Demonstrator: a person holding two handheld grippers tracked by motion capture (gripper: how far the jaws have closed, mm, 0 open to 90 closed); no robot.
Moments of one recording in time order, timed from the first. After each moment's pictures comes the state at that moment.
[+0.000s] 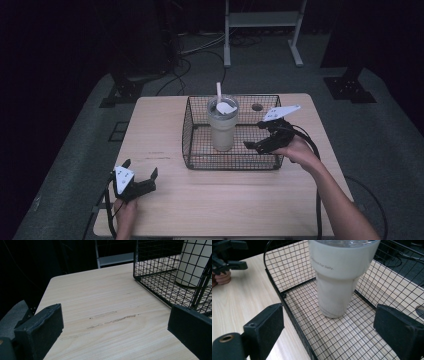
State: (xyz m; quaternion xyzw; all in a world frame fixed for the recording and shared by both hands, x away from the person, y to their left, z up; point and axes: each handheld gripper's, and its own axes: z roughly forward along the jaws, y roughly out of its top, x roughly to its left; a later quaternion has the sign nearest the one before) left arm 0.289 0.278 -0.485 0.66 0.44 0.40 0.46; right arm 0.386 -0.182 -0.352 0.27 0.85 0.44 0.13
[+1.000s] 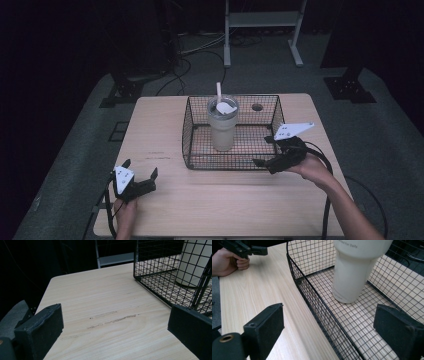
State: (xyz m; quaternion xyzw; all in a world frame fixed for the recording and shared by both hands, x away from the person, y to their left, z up) left arm 0.289 0.278 -0.485 0.66 0.44 0.40 0.46; right arm 0.341 -0.205 -0.363 0.25 0.85 0.44 0.12
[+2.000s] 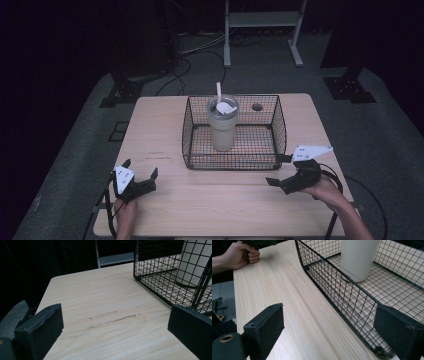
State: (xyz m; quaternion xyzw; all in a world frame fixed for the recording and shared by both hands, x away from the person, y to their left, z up) left arm 0.289 0.277 -0.485 0.66 0.44 0.40 0.46; right arm 0.305 -0.244 -0.411 0.27 0.84 0.47 0.09
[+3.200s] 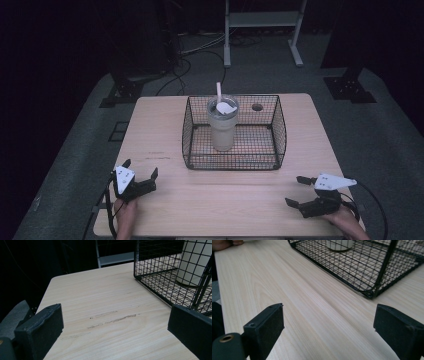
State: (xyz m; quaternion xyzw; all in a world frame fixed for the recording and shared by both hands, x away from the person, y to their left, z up) left arm 0.289 0.277 -0.485 0.66 0.44 0.41 0.46; right arm 0.257 -0.301 -0.479 0.31 0.81 0.49 0.13
